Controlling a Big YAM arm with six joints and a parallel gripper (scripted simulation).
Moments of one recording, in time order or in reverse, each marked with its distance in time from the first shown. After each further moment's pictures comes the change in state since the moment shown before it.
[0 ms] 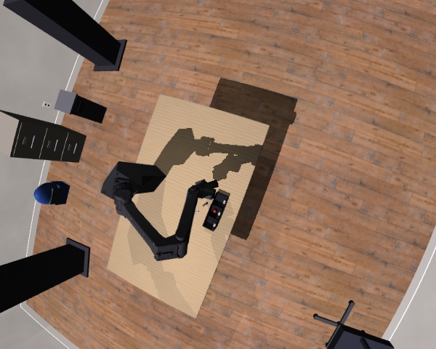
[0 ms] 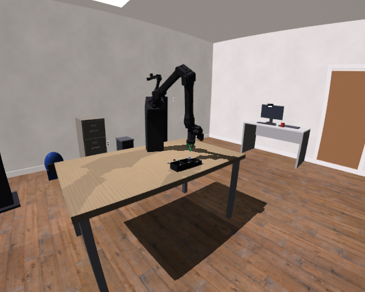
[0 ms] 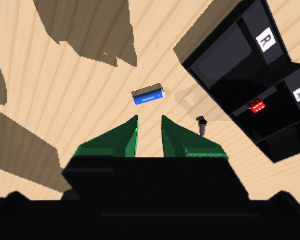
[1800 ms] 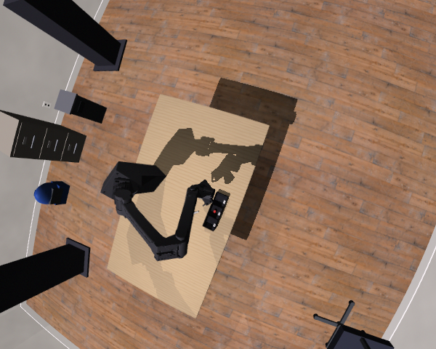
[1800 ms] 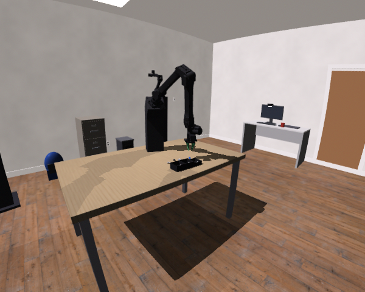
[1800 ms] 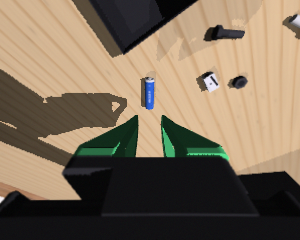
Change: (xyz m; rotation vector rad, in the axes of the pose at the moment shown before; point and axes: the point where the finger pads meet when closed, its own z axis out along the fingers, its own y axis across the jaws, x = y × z) arm 0.004 0.001 -0.001 0.008 -0.002 1.252
